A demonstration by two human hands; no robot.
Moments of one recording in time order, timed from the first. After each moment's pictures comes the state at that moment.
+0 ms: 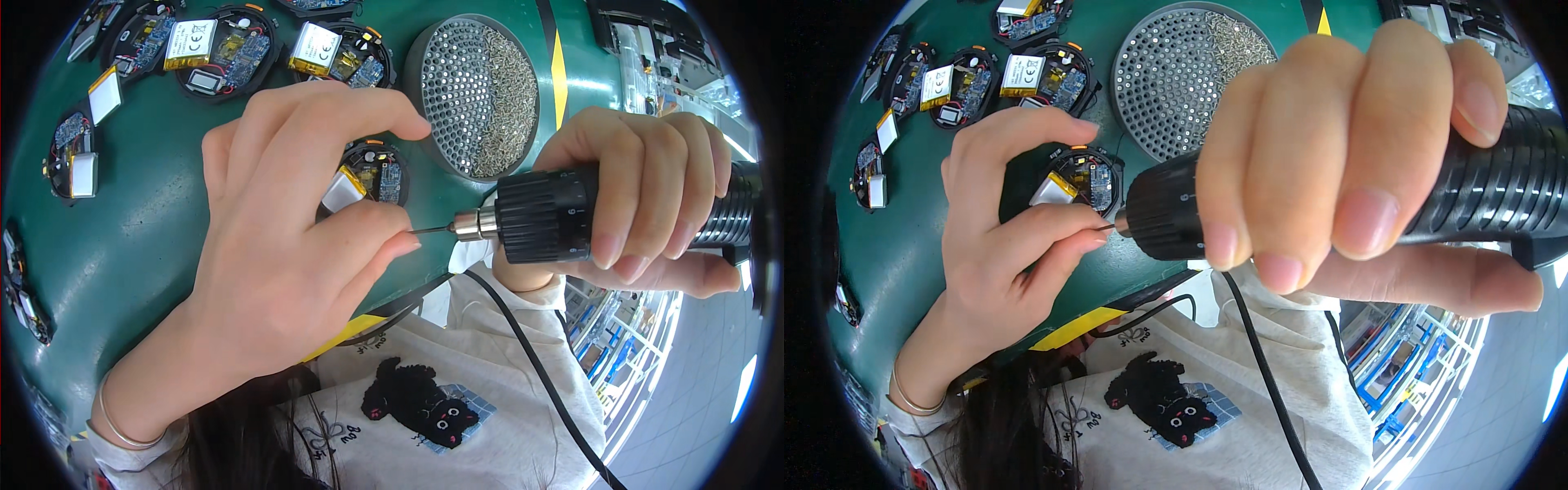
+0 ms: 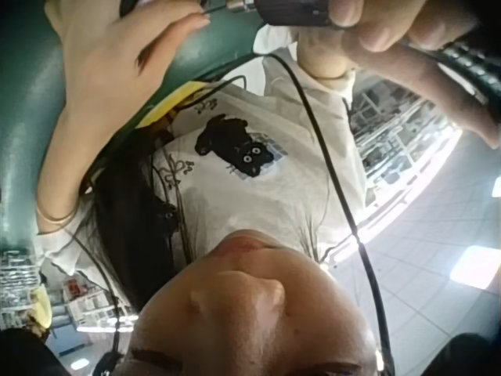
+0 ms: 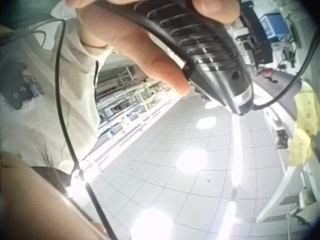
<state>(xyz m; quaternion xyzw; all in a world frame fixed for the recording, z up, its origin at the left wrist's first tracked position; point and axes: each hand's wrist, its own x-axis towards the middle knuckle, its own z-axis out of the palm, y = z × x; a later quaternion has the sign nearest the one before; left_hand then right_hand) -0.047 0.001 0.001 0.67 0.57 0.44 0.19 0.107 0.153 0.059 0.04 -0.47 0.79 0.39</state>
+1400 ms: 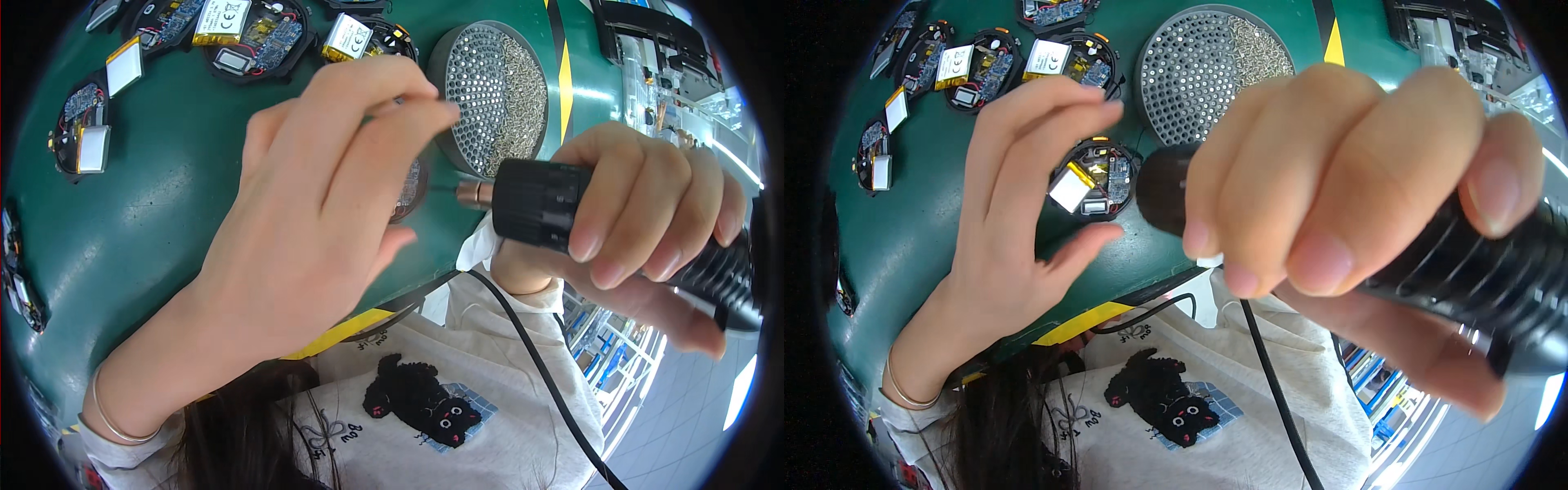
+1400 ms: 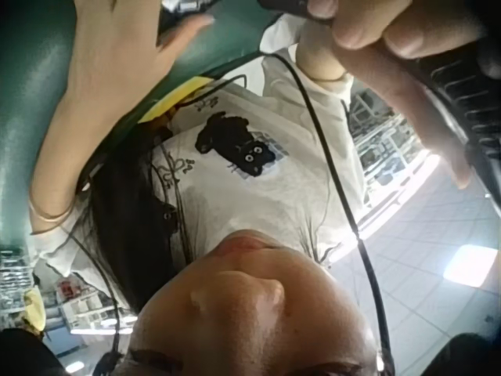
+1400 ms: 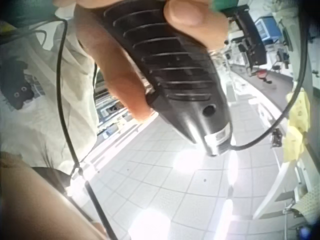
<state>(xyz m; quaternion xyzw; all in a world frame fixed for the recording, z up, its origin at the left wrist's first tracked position) -0.042 0.004 -0.008 0.64 0.57 0.46 0.23 0.106 0.147 0.049 0.08 -0.53 0.75 0.39</state>
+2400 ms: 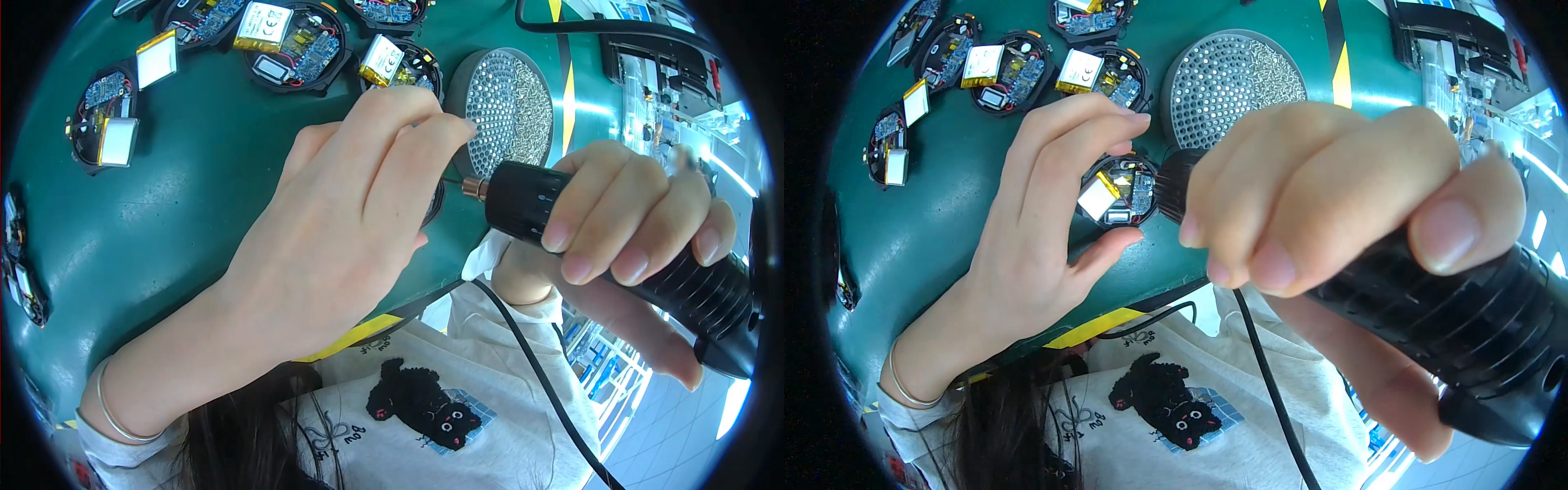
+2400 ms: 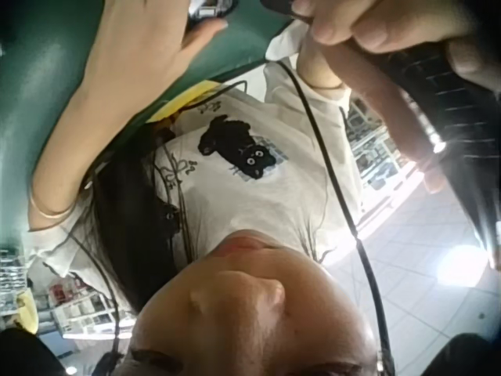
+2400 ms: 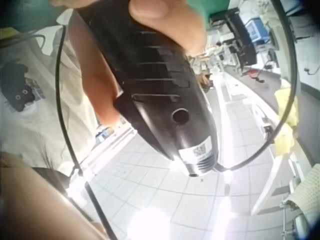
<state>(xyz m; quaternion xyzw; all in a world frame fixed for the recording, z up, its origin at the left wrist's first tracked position) -0.031 0.008 -0.012 0.60 0.56 0.50 0.27 0.102 0.159 0.050 0.15 -0.70 0.63 0.29</state>
